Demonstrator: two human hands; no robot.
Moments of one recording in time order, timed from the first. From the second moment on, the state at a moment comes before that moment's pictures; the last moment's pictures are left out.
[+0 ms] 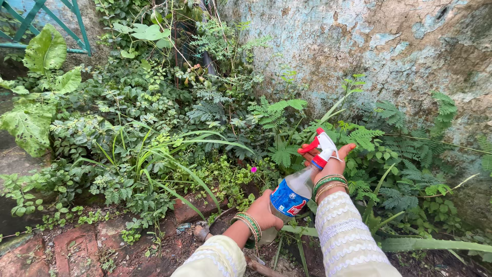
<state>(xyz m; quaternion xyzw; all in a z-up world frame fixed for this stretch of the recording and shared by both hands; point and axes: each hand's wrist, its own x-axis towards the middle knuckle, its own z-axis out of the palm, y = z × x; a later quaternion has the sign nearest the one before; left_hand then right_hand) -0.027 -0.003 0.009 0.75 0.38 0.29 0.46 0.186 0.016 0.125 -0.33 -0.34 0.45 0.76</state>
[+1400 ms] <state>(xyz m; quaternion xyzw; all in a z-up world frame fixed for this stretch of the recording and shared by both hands) -0.087 0.077 0.124 0.69 0.23 0.52 0.44 0.131 0.045 0.056 -0.40 -0.62 0.48 0.48</state>
